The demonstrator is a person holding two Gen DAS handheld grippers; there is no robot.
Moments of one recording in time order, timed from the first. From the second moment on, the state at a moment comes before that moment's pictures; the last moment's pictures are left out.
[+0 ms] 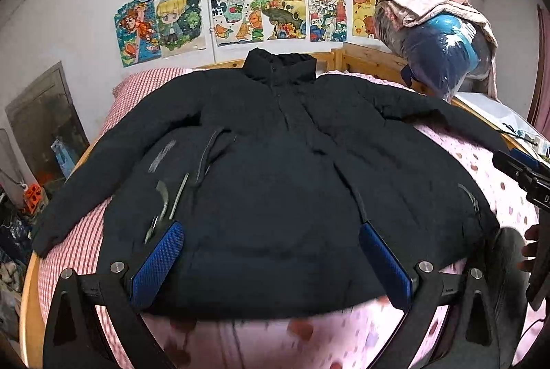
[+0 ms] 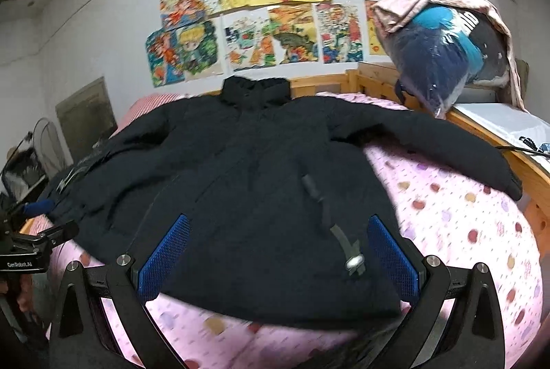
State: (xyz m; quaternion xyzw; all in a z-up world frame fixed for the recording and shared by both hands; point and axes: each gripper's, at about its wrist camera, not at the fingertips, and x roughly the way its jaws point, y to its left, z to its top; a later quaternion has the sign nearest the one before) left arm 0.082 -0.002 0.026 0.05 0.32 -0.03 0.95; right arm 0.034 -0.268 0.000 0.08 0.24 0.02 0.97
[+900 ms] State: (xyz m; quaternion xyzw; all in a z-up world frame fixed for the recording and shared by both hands) left arm 0.332 -0.161 0.008 0.05 0.39 -0.07 0.92; right arm 0.154 -0.426 -0.043 0.10 0.32 -0.15 0.93
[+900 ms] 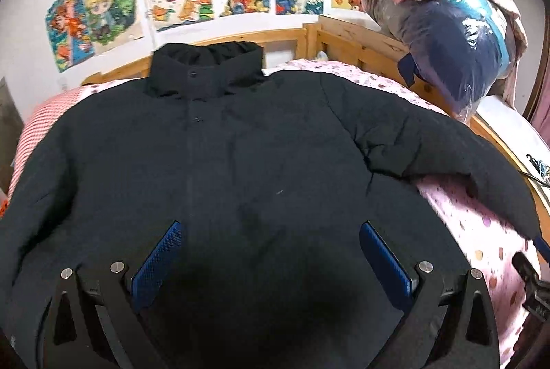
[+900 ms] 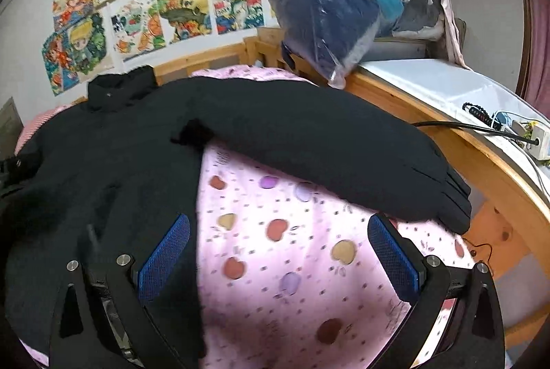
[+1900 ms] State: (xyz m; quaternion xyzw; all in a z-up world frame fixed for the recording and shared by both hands) left arm 0.474 -0.245 -0.077 0.03 0.40 -0.09 0.91; right arm 0.192 -0.498 -0.105 0.40 0.16 -0.17 0.89
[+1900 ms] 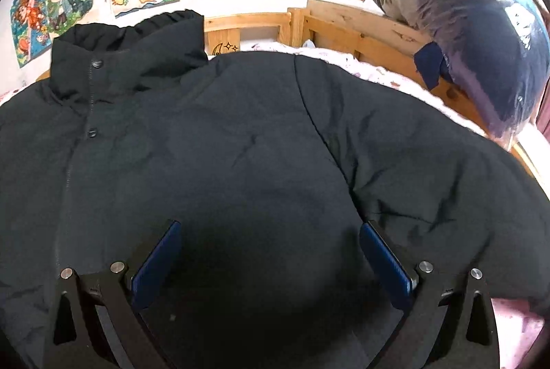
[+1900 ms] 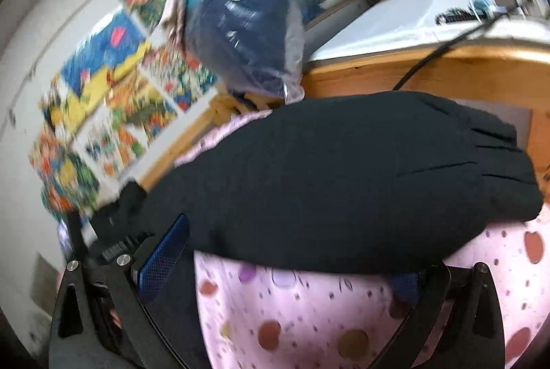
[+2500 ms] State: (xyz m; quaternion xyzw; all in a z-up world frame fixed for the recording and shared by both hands) left arm 0.479 -0.211 -0.086 -0.04 0.44 -0.14 0.89; right arm 0.196 -0.517 -0.091 0.40 0.11 -0.25 0.88
